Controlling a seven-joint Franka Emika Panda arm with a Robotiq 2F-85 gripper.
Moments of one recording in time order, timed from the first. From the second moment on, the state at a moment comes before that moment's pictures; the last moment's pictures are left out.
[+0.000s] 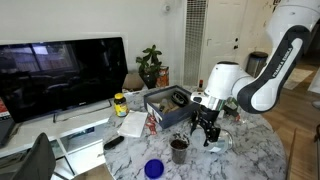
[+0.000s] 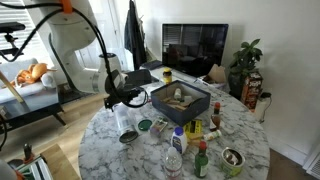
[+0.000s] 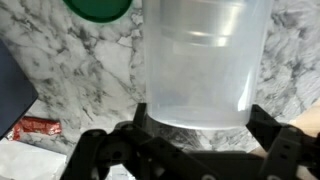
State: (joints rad) arm -0.56 0.41 0.79 -2.52 -0.47 2.96 -0.61
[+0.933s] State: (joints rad) arm -0.14 0.27 0.42 -2.46 -0.26 2.79 -0.58
